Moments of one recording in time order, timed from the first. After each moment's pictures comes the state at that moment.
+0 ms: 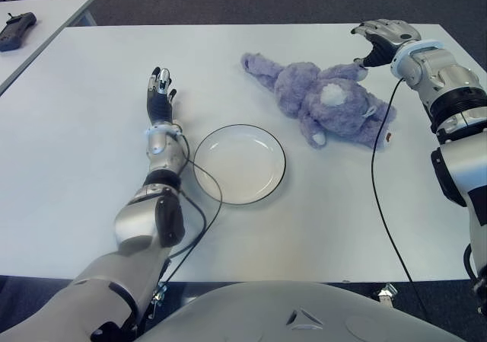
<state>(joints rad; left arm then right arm) -0.67 0.09 0.48 1.18 -0.16 -0.52 -0.09 -1.18 -0.64 0.57 1.23 -0.90 -0.32 -0.05</state>
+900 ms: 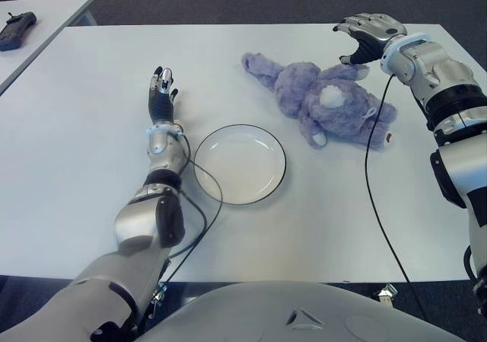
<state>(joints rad) -0.67 0.09 0.46 1.18 -0.15 -0.52 -0.08 -1.18 -0.64 0.57 1.12 -0.90 -0.36 0.00</state>
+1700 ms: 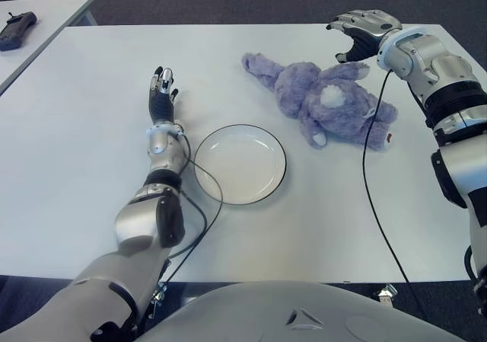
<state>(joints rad) -0.67 0.09 0.46 1.18 -0.15 -0.52 -0.08 -1.18 -0.65 0.57 1.04 -0.90 -0.36 0.06</state>
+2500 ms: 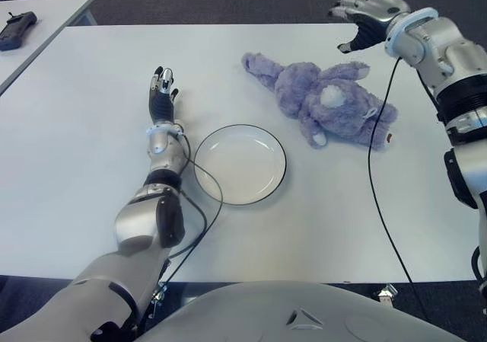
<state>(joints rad) -0.67 0.09 0.46 1.18 -0.15 -0.52 -0.08 -1.18 -0.72 0.53 0.85 -0.90 -0.36 0.15</state>
